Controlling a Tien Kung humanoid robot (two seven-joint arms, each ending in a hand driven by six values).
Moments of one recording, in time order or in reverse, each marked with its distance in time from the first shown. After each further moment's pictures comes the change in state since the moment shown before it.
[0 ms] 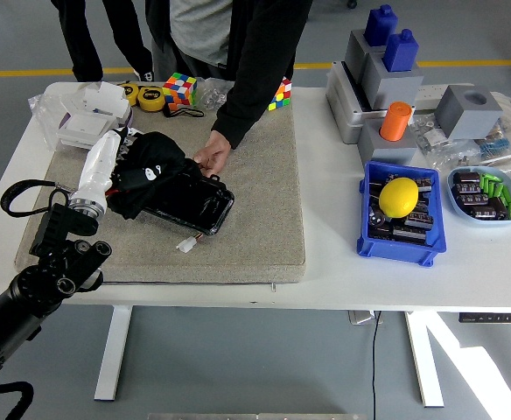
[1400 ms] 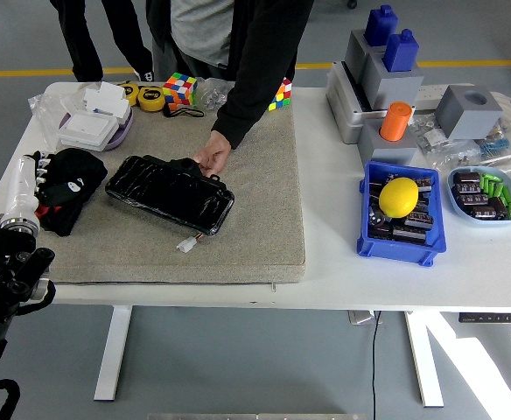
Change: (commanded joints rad) left arm 0.061 0.036 -0.300 0.124 0.040 -0.054 0.028; right arm -0.001 0.005 0.004 0.004 -0.003 0.000 0.002
